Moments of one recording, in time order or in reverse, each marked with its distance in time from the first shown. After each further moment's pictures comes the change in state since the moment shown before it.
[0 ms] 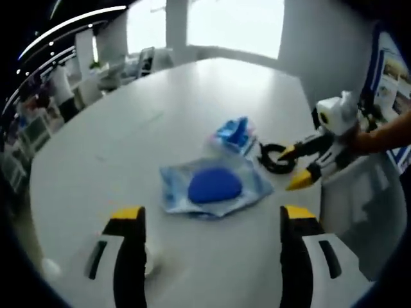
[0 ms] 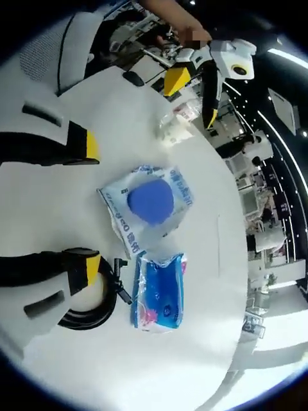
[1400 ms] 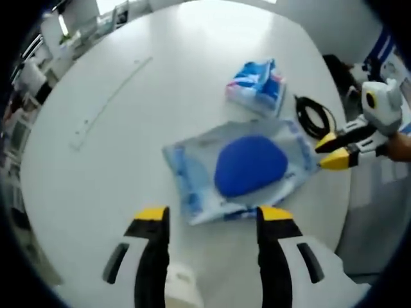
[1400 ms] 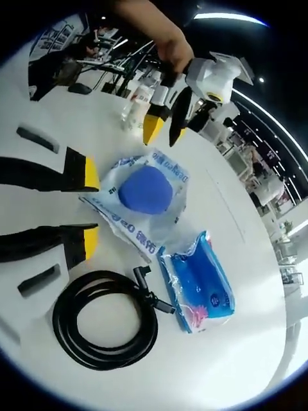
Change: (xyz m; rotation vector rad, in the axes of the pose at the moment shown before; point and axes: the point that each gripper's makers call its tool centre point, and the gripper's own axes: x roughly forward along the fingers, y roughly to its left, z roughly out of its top) left arm 0.086 0.047 -0.030 0.068 0.416 -0.068; right arm 0.031 0.002 -0.005 0.401 -0.025 -0.026
